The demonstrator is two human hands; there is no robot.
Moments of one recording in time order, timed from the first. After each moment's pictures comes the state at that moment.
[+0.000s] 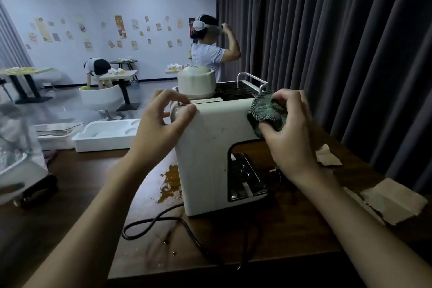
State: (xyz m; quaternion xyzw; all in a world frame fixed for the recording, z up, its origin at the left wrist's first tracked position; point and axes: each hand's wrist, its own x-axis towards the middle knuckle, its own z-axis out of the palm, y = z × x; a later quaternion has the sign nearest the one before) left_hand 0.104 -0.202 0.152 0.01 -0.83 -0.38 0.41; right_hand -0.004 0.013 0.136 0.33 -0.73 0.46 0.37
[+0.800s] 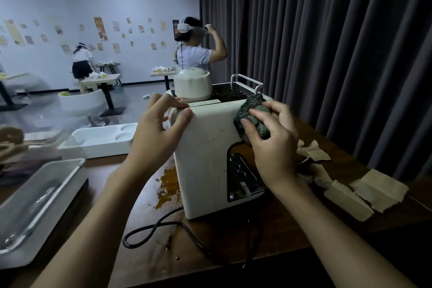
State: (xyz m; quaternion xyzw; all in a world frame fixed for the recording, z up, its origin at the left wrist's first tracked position) left_hand 0.105 -0.210 0.149 0.00 -0.84 -0.35 0.41; right_hand 0.011 -0.017 0.113 0.29 -0.70 0.50 0.43
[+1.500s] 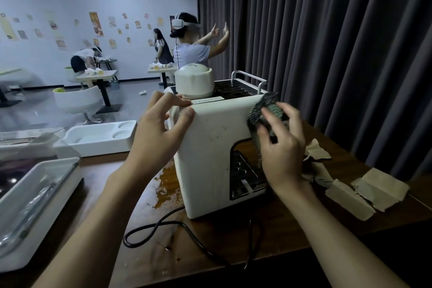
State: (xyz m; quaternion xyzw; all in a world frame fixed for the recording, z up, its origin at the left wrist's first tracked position) left_hand 0.104 -0.212 0.146 -0.01 -0.84 -0.36 0.41; right_hand -0.009 -0.013 0.090 0.26 -0.71 0.44 0.48
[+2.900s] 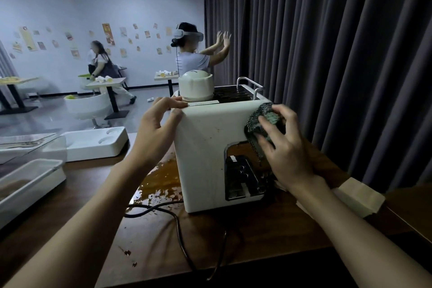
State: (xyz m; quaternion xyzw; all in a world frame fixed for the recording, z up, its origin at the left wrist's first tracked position) left_hand 0.051 -0.151 0.148 0.00 -0.81 -0.44 0.40; right_hand -0.073 0.085 0.092 0.38 -0.71 0.30 0.50
